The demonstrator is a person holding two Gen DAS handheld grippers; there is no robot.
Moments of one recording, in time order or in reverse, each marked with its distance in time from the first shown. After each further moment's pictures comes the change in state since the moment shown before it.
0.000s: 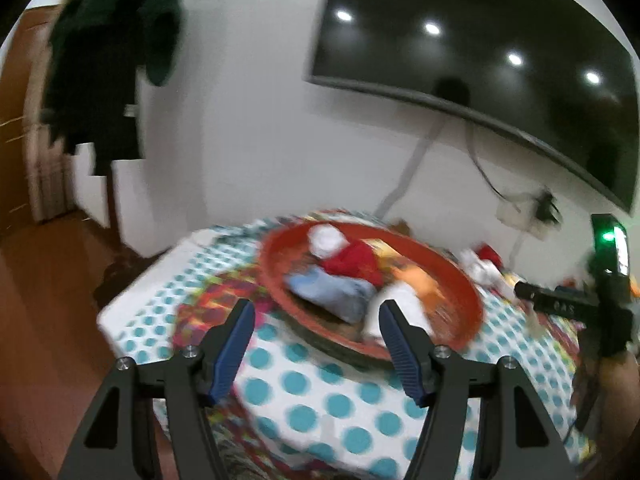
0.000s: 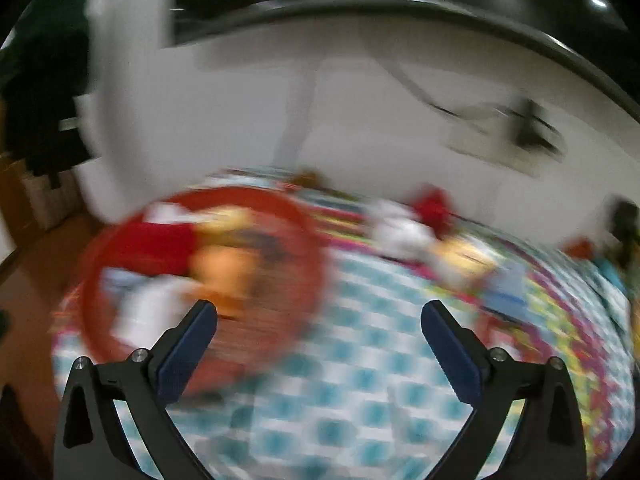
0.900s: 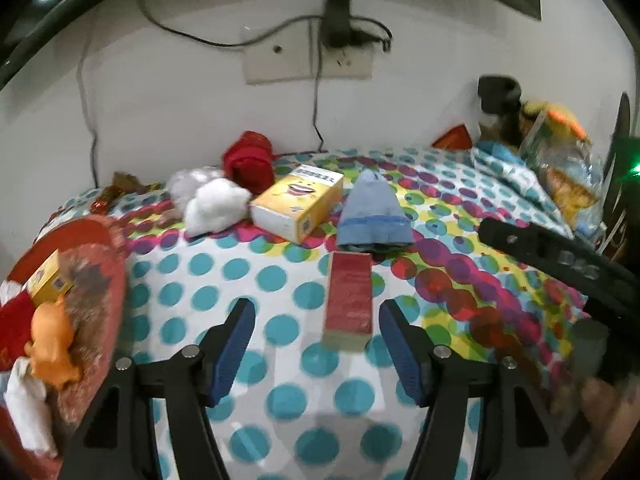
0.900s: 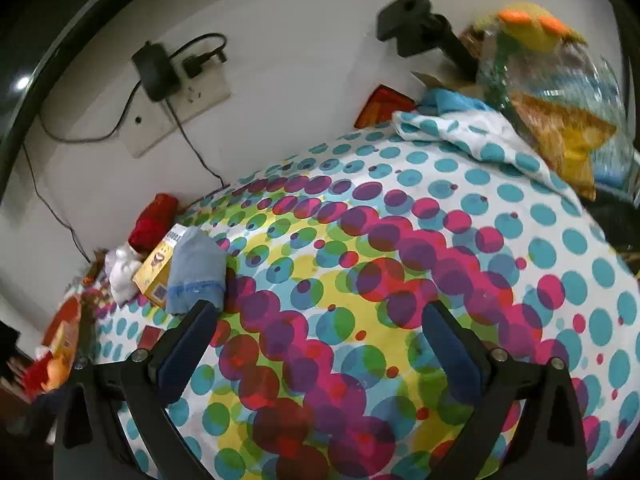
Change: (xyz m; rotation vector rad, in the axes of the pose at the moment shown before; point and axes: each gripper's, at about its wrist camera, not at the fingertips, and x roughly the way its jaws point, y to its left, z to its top) left arm 0.175 -0.343 -0.025 0.460 0.372 -0.344; right arm 0.029 -0.234 -0.059 0.626 0.054 -0.093
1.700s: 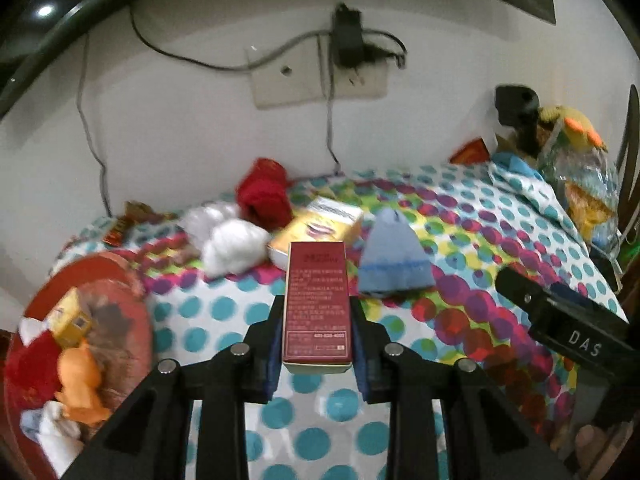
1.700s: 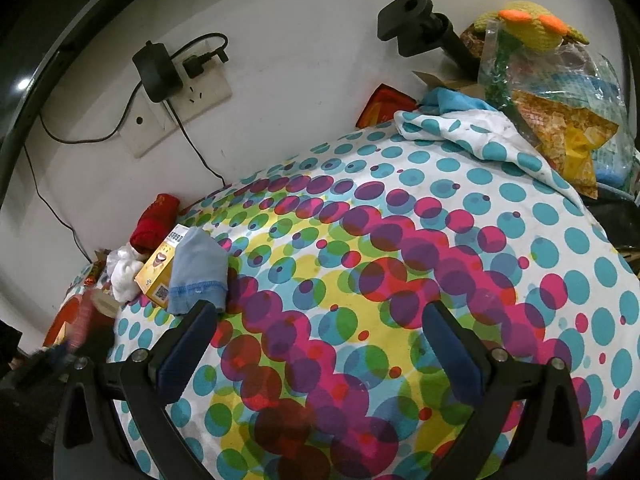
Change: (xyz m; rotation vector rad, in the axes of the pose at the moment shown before) left arm -0.013 0.016 0.036 0.013 -0.024 0.081; right arm -0.003 0.003 -0.001 -0.019 0.002 -0.006
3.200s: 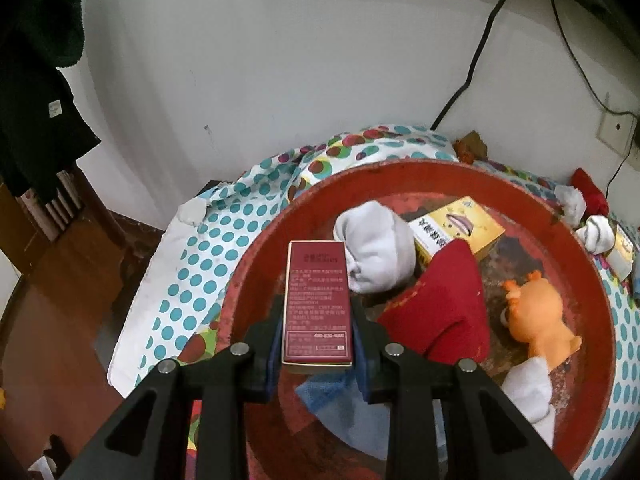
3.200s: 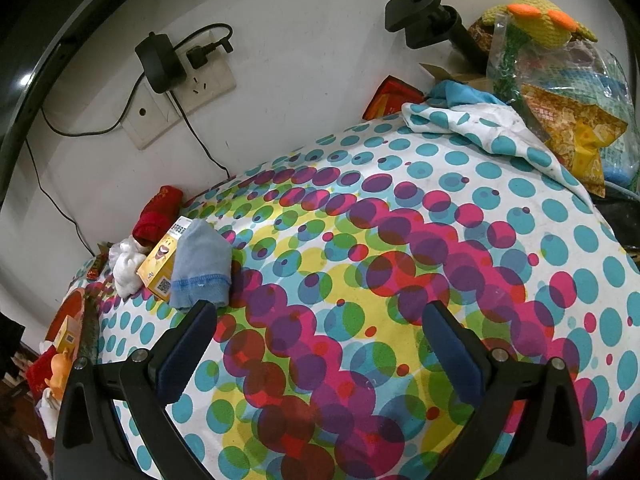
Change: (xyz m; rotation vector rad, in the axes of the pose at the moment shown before) left arm -0.044 0.336 -0.108 -0.383 0.147 0.364; right arm 0.007 0.005 -0.003 -0.007 0.020 0.008
